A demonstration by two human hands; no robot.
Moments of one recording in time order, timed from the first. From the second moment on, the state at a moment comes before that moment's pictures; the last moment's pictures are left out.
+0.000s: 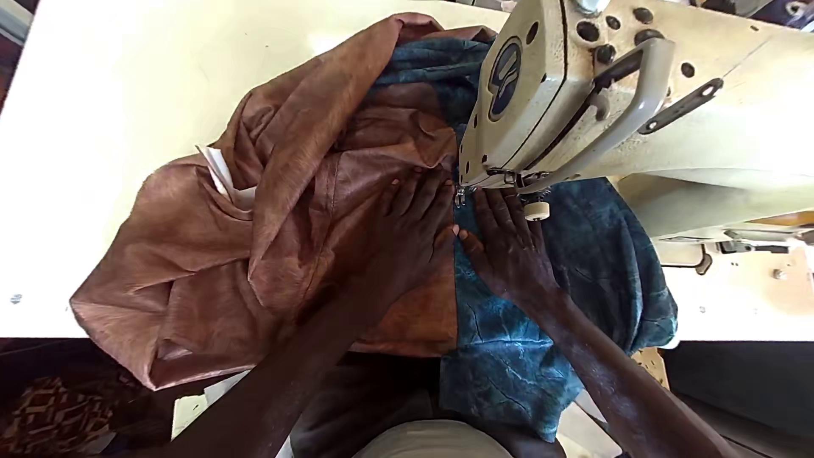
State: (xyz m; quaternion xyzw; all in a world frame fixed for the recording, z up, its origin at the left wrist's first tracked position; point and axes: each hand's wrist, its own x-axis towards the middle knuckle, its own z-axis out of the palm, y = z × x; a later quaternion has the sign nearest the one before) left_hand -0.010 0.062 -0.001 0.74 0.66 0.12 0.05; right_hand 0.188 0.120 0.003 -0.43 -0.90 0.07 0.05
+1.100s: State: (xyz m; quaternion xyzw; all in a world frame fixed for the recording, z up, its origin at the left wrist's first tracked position) left_hand -0.008 0.067 0.021 0.75 0.65 0.13 0.04; right_hand 0.181 0.123 0.009 -0.41 -0.89 0.10 0.16
